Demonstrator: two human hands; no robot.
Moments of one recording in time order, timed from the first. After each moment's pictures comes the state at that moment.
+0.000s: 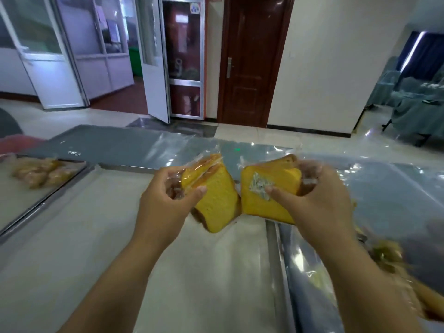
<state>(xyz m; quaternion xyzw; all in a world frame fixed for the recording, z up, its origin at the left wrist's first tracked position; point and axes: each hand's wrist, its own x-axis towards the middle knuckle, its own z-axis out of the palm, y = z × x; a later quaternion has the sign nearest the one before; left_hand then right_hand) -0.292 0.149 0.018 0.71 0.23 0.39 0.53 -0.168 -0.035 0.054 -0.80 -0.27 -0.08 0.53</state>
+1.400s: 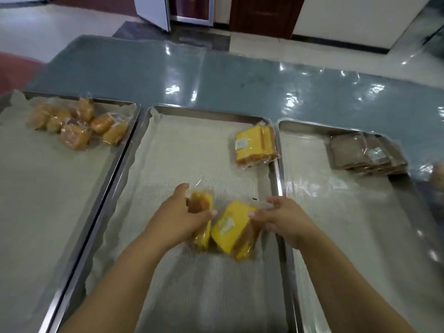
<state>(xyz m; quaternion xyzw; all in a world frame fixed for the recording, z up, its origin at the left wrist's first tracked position) -0.394 0.508 -0.157 0.80 0.36 -0.05 0.47 -0.250 0.318 -0.158 -0.76 -0.01 0.42 0.50</state>
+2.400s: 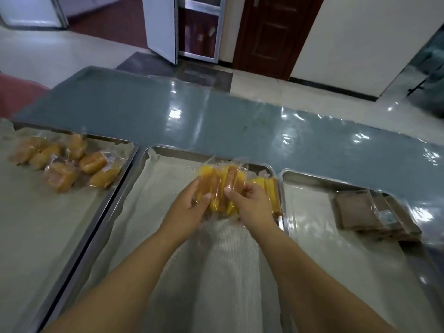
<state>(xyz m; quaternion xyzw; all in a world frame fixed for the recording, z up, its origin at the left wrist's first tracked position) -0.277 0.569 -0.165 0.76 0.27 0.14 0.58 -0.172 0.458 -0.152 -0.78 -0.12 0.27 0.55</state>
